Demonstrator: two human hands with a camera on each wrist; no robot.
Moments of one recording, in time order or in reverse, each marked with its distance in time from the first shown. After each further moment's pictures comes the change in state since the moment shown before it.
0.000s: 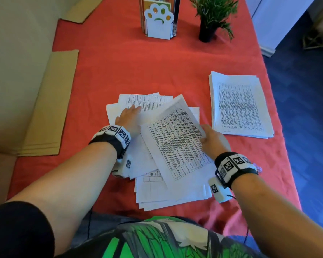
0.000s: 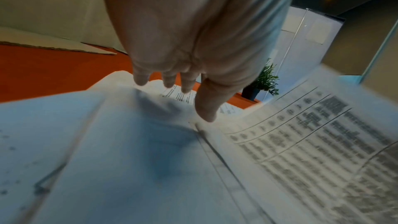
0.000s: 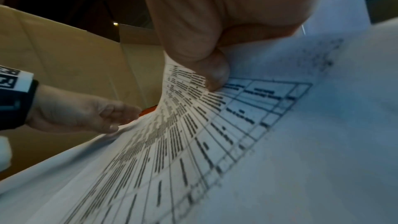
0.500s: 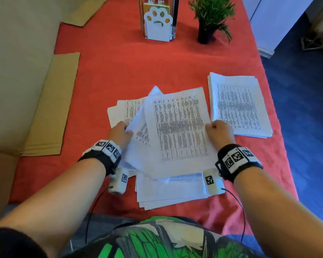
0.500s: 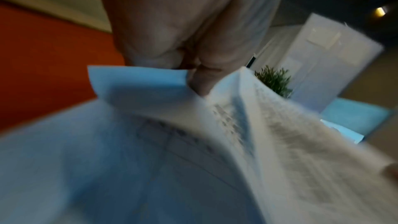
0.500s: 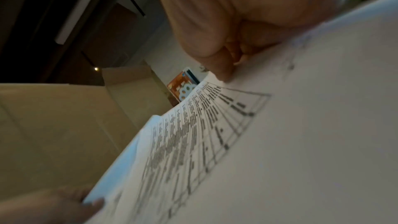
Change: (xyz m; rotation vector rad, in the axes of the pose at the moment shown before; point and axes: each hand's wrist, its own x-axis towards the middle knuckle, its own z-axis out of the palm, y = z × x) left_hand -0.043 -0.018 0.014 -0.335 0.137 -0.195; right_hand 0.014 -0.001 -0.018 0.206 0.211 0.147
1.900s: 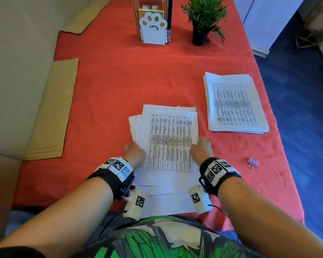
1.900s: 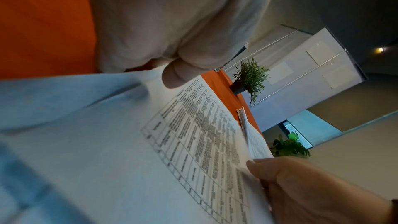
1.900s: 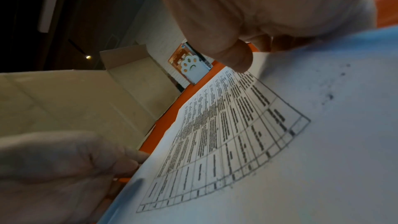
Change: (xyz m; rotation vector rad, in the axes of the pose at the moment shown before) left_hand -0.047 0.018 0.045 -0.121 -0.169 -0.254; right_hand -0.045 -0.002 0.053 0.066 -0.246 0.316
